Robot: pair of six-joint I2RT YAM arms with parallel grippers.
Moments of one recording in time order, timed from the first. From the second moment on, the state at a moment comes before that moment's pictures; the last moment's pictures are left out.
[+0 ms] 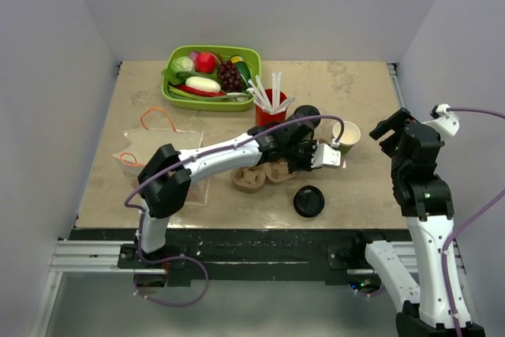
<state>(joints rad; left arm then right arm) -1.01 1.94 1.60 -0.44 0.37 0.61 0.05 0.71 1.03 -0.69 0.43 0.59</state>
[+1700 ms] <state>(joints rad) -1.04 0.88 1.25 -0.49 -0.25 -0.44 0.49 1.11 1.01 -0.56 0.05 0.35</state>
